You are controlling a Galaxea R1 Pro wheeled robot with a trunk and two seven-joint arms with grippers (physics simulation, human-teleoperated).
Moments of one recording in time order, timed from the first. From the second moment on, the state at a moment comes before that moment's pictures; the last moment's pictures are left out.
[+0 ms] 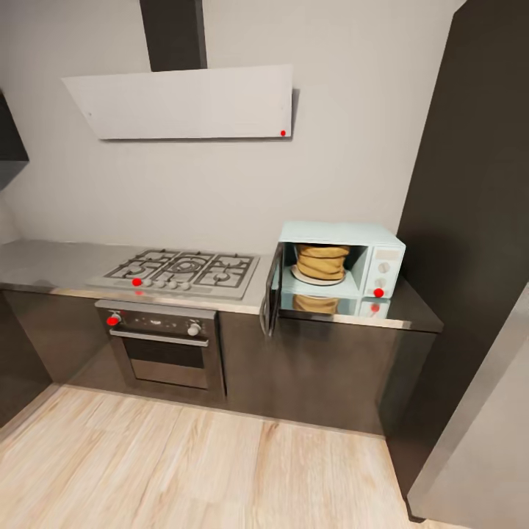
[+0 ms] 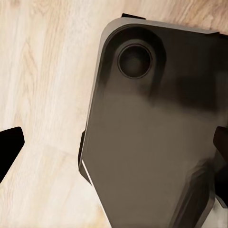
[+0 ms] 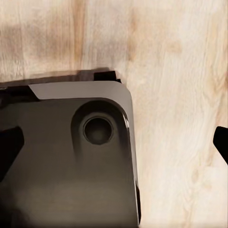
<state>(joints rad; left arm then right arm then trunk) 0.00 -0.01 0.01 -0.03 0.19 -0.11 0.09 -0.14 -0.05 -0.31 0.03 0.21 -0.13 0.00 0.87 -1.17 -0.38</state>
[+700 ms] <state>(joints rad) 0.00 -0.01 0.01 -0.03 0.18 -0.11 0.09 -0.11 -0.05 -0.31 0.03 0.21 -0.18 0.00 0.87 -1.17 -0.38</state>
